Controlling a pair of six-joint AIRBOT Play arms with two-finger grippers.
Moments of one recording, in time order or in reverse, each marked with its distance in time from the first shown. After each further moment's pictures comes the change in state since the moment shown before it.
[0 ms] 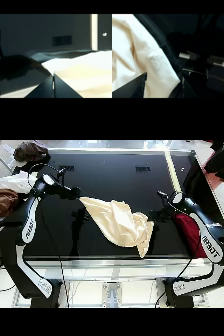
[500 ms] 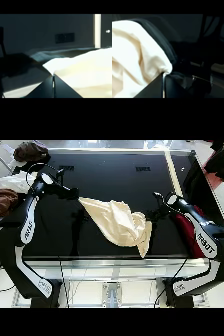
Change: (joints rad) left arm 0.006 0.028 0.000 0.022 -0.027 0.000; right arm 0.050 -0.048 0.014 0.065 -0.064 -0.056
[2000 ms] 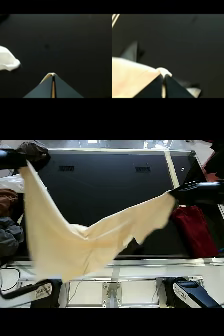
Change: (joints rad) left arm 0.113 0.536 -0.001 0.284 0.049 0.022; right arm 0.014 0.686 0.173 0.066 0.267 0.043
